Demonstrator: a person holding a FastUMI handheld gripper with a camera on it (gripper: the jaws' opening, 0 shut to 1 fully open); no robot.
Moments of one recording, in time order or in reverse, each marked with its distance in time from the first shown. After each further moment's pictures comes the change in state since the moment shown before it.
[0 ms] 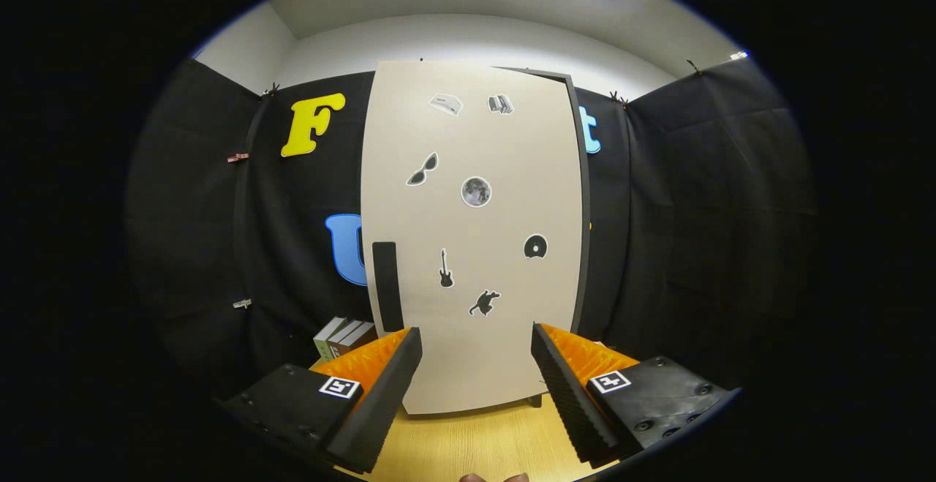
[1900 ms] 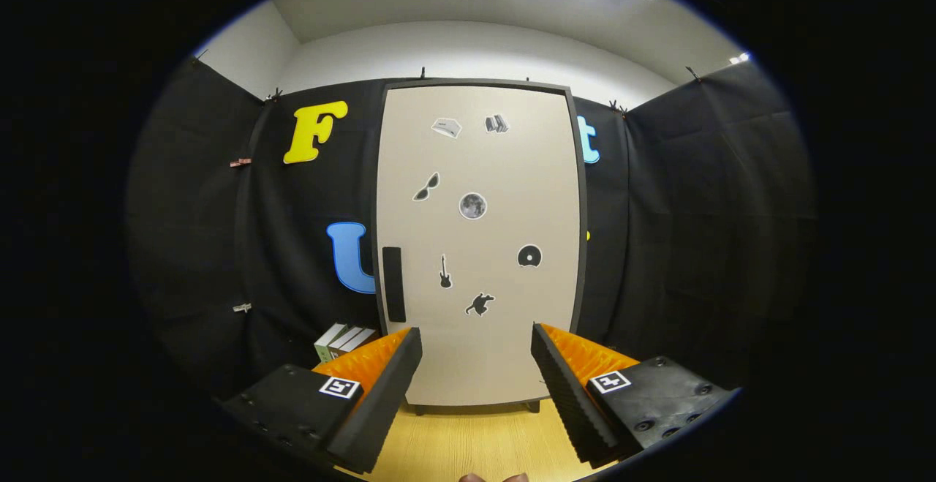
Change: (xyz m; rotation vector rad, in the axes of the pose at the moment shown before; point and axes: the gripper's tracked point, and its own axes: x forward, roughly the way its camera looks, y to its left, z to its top) arm -0.117 -0.134 0.015 -0.009 -0.036 -0.004
